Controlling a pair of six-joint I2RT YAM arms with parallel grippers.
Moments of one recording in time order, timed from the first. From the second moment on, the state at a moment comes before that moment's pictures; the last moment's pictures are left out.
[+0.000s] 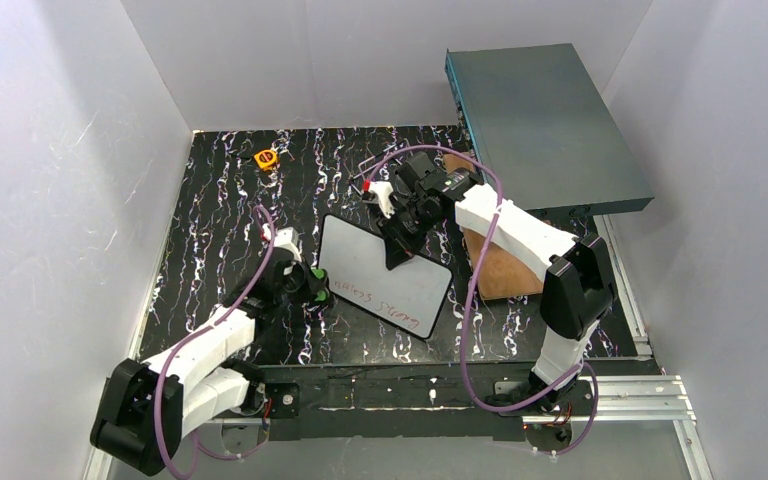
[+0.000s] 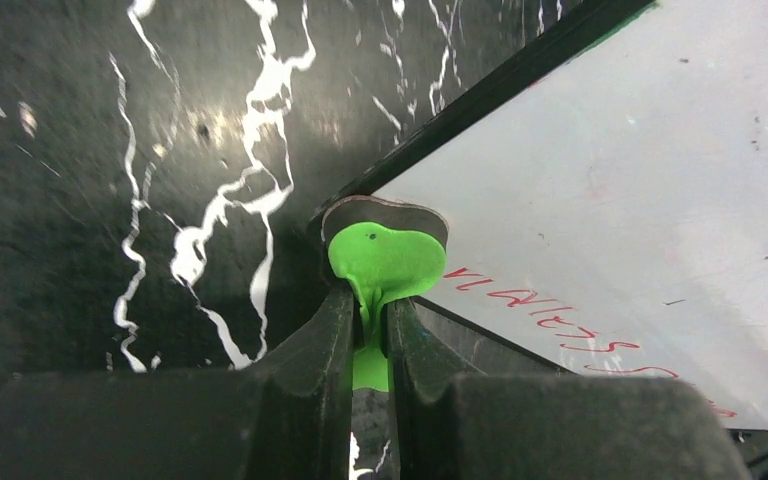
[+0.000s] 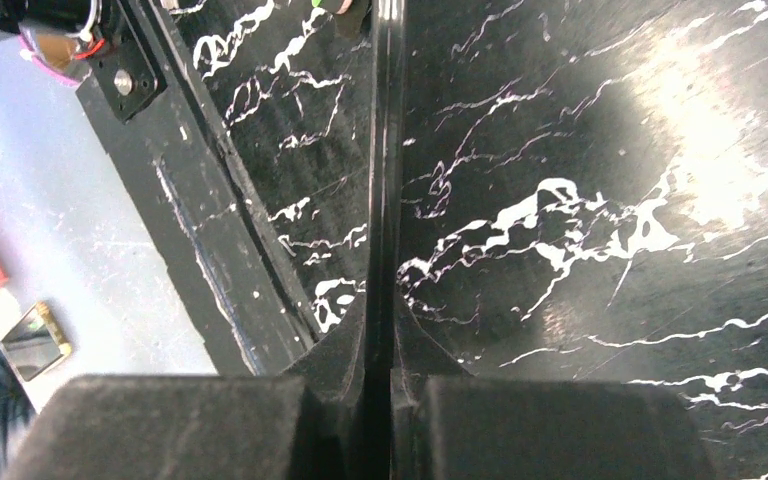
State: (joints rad) left arm -0.41 1.02 0.40 -0.09 -0.01 -0.55; right arm 0.74 1.78 1.58 -0.90 -0.59 -0.14
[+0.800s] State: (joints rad) left arm -0.42 1.02 0.42 -0.22 0.12 -0.60; right arm 0.75 1.79 1.57 -0.94 -0.62 -0.14
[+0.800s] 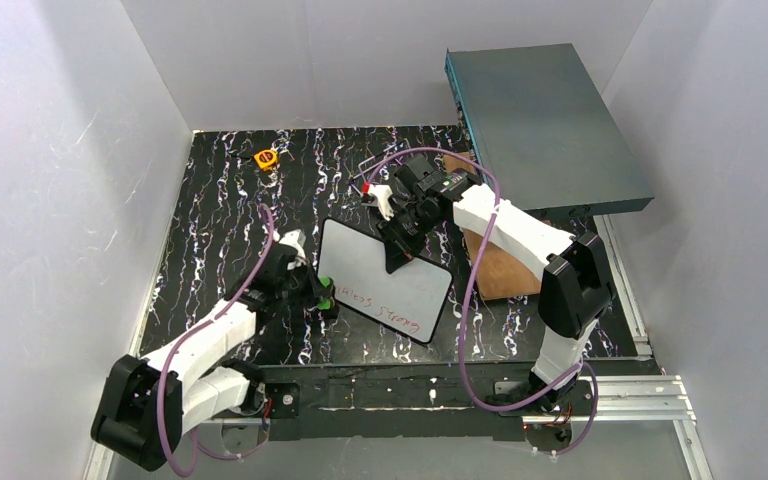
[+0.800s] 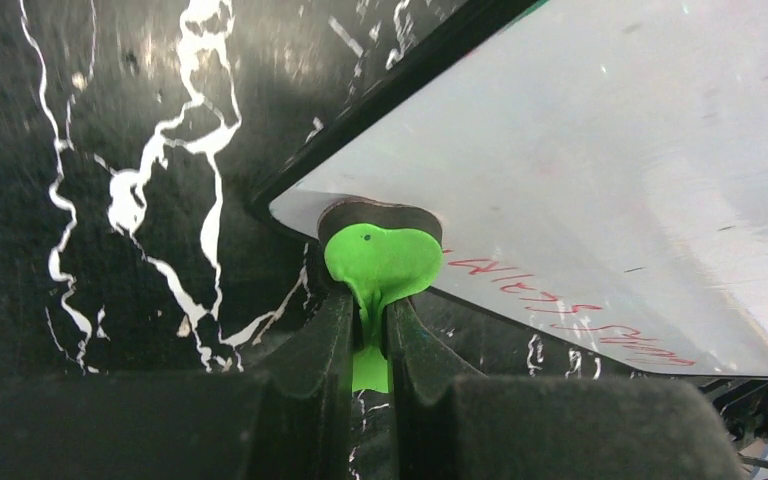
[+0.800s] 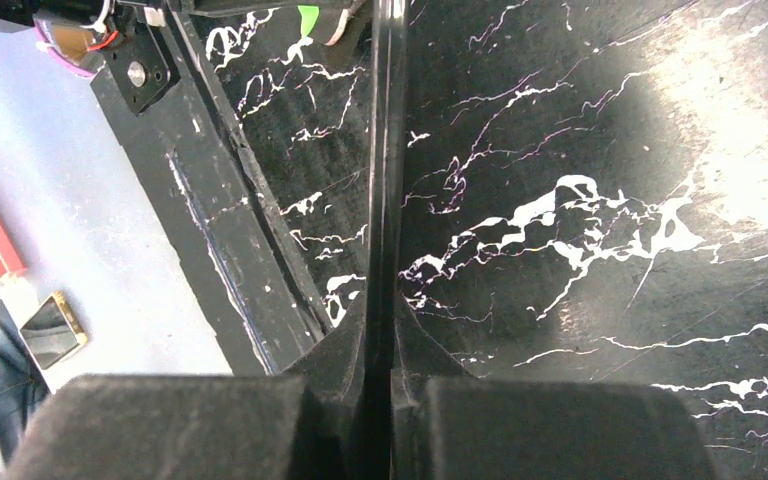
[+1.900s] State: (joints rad) left arm -0.43 1.12 0.44 -0.29 0.26 -0.59; right arm 0.75 1.79 1.57 -0.96 -0.64 -0.15
